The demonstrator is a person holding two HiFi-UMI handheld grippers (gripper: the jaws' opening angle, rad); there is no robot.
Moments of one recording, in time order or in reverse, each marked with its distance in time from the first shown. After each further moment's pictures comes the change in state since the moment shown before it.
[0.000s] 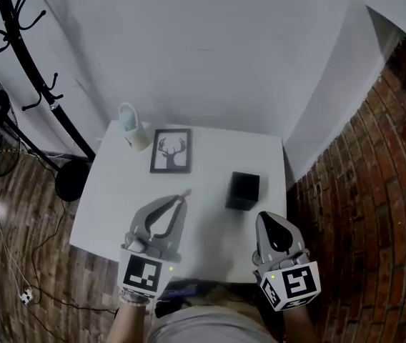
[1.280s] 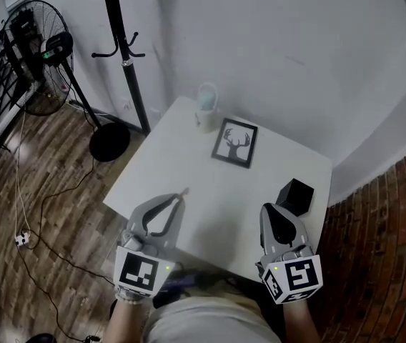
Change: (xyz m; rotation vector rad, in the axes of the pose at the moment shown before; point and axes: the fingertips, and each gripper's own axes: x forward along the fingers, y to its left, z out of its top) left arm -0.146 0.089 -0.041 -0.046 0.056 0.286; right arm 0.062 0.138 0.020 -0.072 -0.020 0.268
